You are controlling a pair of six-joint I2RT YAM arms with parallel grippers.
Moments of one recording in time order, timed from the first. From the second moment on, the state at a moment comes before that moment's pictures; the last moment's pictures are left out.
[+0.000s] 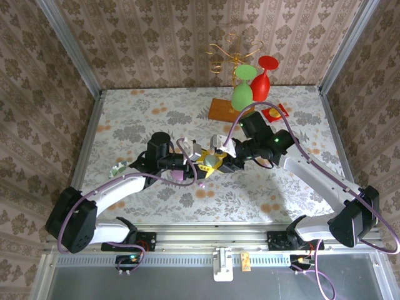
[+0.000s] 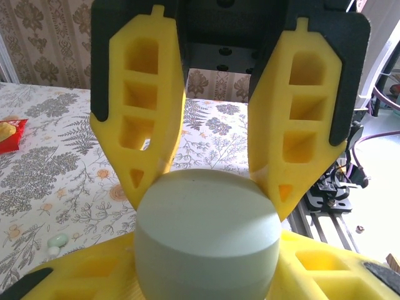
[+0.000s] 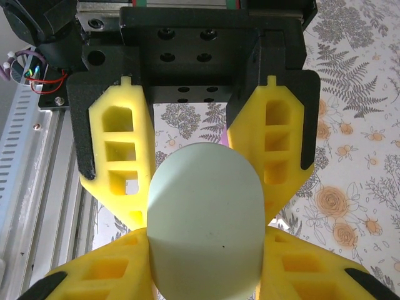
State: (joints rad) left arm -0.67 1.28 0.67 0.31 0.96 0.18; right arm 0.58 1.34 1.22 -0.77 -0.61 -0.67
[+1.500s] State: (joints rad) left arm -0.67 1.29 0.67 0.34 0.97 0.17; right arm 0.55 1.27 1.18 -0.66 -0.57 -0.57
